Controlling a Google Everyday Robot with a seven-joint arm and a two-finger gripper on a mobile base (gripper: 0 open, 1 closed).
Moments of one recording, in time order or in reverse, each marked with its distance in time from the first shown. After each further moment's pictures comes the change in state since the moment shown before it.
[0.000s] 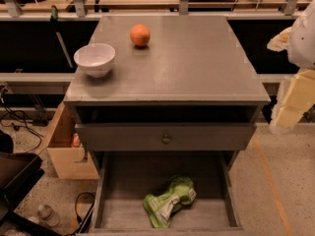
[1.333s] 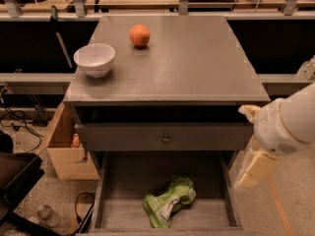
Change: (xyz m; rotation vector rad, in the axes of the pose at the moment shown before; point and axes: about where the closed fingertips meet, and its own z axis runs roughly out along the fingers) arm 0.012 0.064 0.139 -0.048 -0.180 0.010
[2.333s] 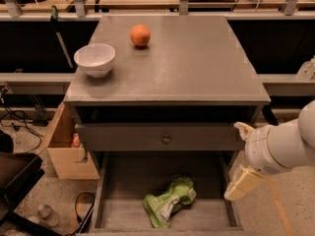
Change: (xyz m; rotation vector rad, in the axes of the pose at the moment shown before) arm 0.029 0.006 0.063 0.075 -0.040 0.025
